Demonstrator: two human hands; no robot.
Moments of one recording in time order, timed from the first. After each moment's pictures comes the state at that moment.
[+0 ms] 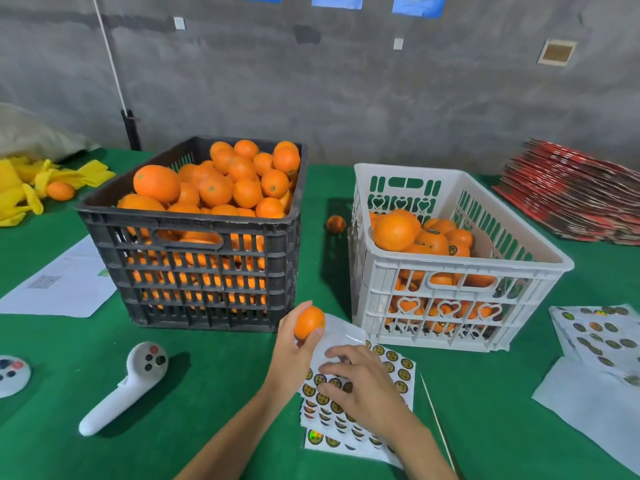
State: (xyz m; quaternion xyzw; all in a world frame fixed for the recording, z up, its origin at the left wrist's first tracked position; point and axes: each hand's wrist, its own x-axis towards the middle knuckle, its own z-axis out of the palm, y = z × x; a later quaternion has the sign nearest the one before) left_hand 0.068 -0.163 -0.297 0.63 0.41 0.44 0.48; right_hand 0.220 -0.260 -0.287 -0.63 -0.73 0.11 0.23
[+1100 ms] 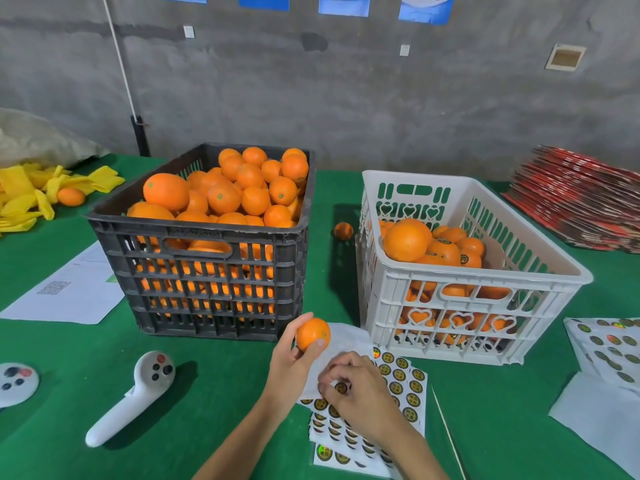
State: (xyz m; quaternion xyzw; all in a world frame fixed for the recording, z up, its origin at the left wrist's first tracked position) left_hand 0.055 -0.160 -0.298 0.55 0.37 0.47 0.58; right_hand 0.198 -0.243 -0.286 -0.67 -0.66 0.18 0.30
